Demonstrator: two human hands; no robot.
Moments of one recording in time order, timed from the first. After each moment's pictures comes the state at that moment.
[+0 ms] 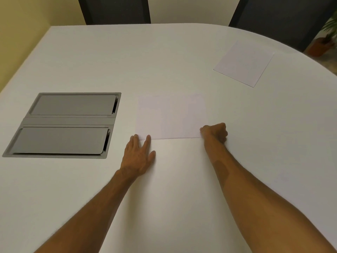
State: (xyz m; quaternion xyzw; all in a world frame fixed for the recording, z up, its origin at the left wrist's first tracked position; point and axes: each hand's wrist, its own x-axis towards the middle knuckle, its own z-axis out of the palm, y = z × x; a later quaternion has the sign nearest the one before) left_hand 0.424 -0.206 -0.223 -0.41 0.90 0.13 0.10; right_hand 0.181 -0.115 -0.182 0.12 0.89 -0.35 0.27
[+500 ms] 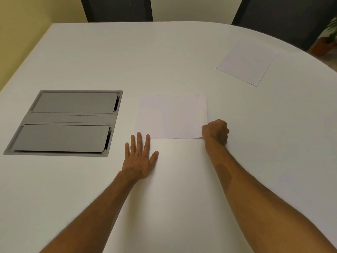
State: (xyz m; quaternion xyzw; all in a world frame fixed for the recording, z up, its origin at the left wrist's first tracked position) left_hand 0.433 -0.197 -0.240 -0.41 0.89 0.16 0.13; right_hand 0.186 -0.119 -0.182 0.03 0.92 -0.34 0.18
